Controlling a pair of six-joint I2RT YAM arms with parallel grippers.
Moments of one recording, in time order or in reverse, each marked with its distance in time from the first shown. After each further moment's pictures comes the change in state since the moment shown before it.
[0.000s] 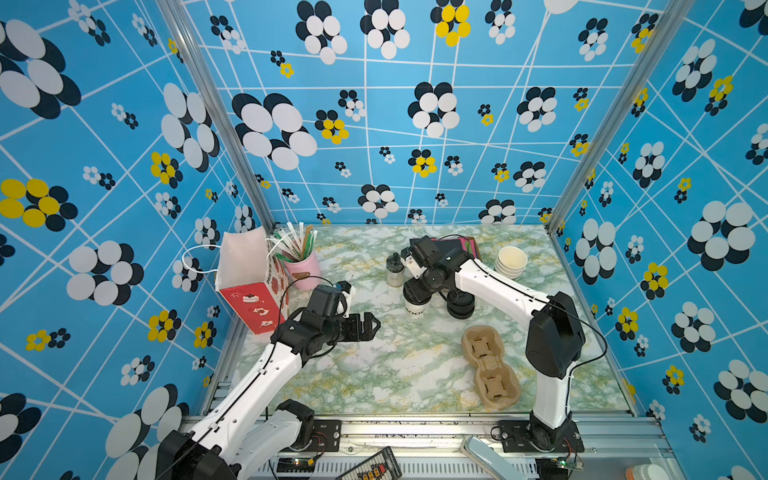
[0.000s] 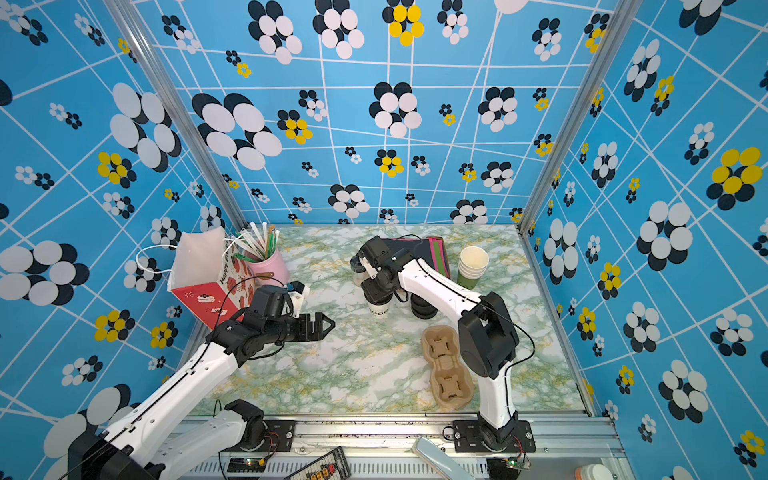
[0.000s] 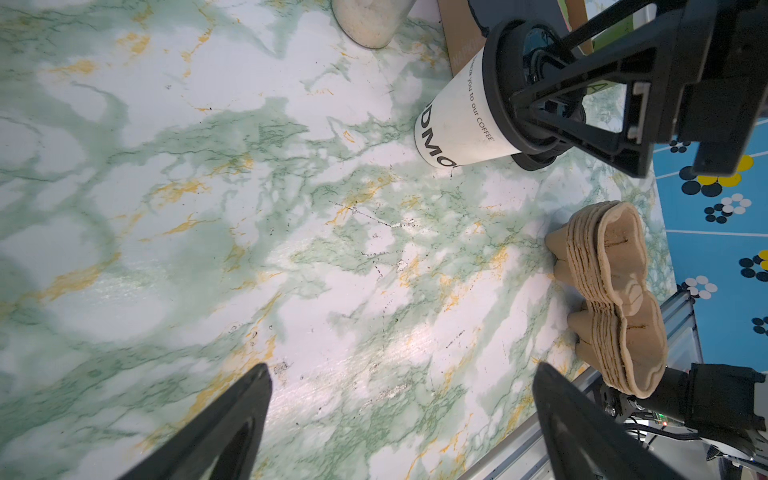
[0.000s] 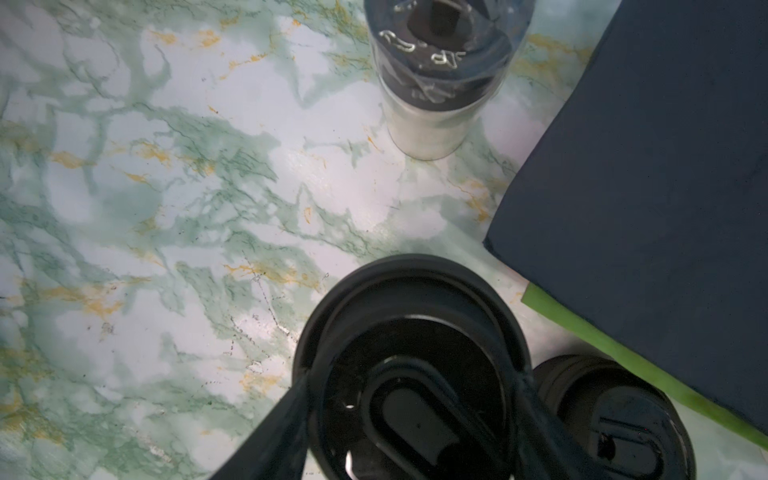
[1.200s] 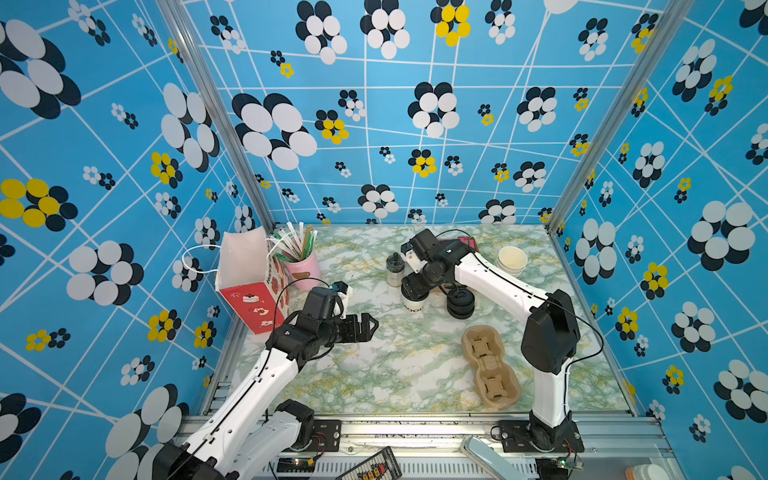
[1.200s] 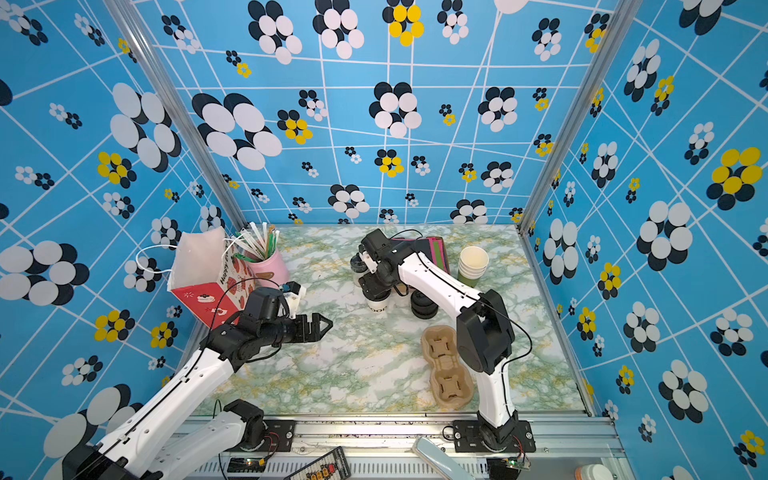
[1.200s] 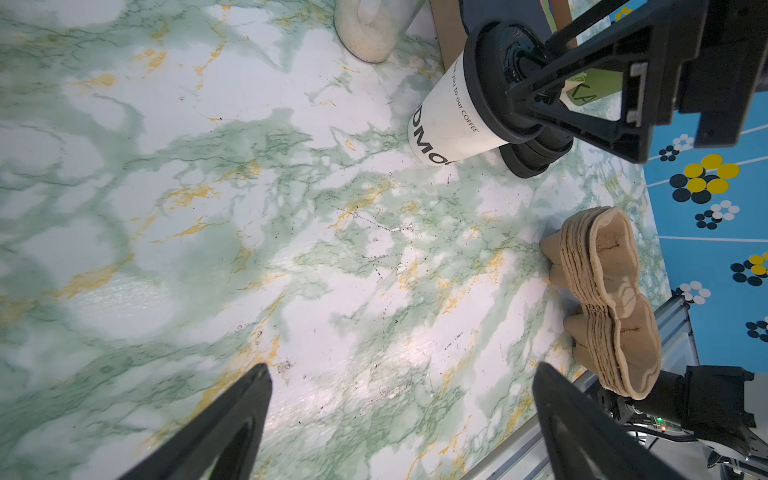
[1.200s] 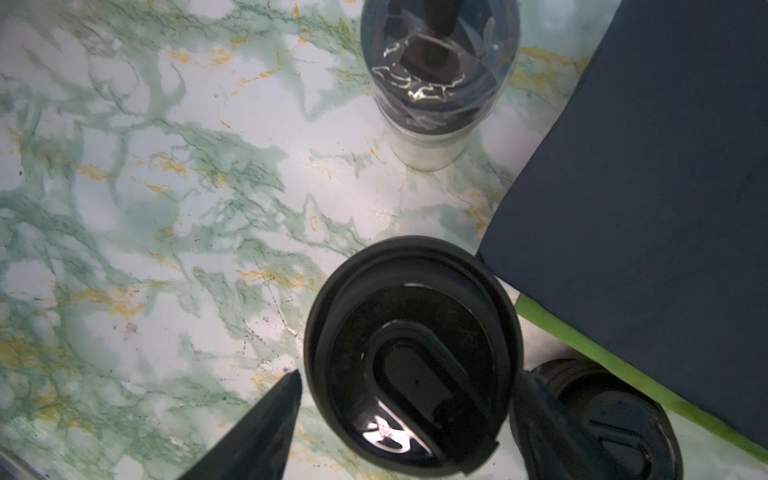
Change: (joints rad) left arm 0.014 -0.054 -0.015 -0.001 0.000 0.000; right arm -0.014 0.031 0.100 -0.076 -0.035 -0.007
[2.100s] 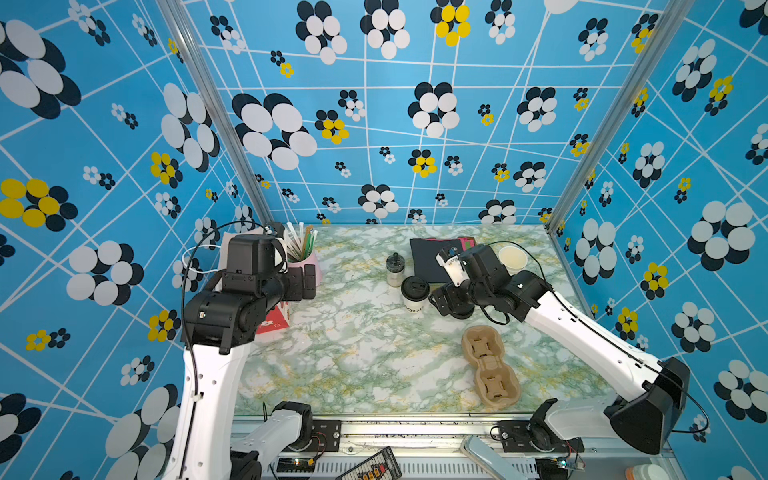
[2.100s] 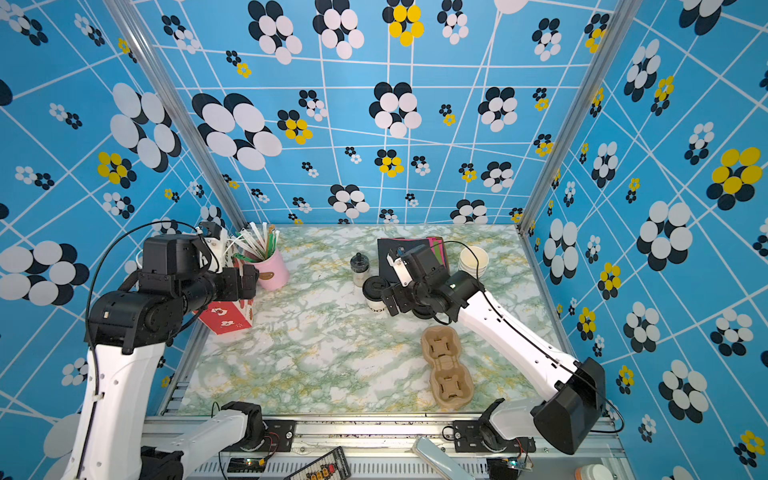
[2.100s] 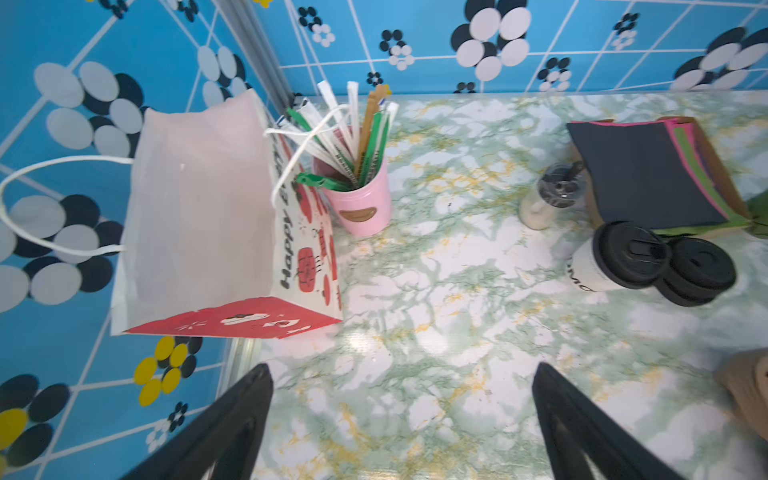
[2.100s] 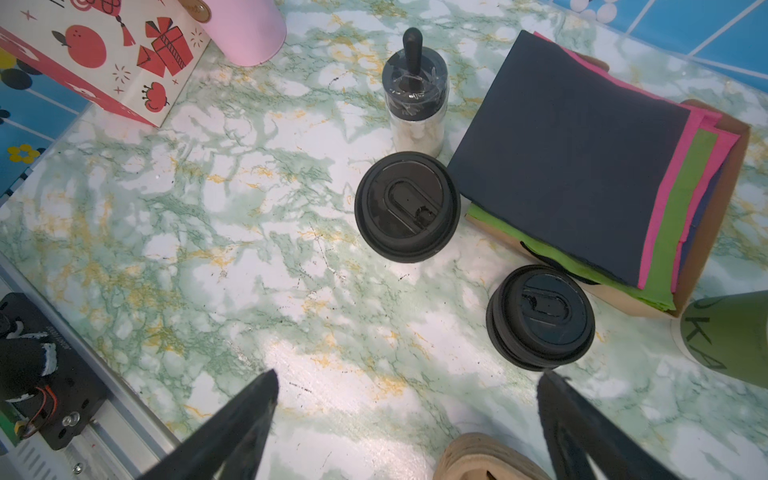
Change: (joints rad) left arm 0.301 0.161 0.917 -0.668 -0.433 0.400; right arm 0.000 -0.631 -0.504 0.158 0.008 0.055
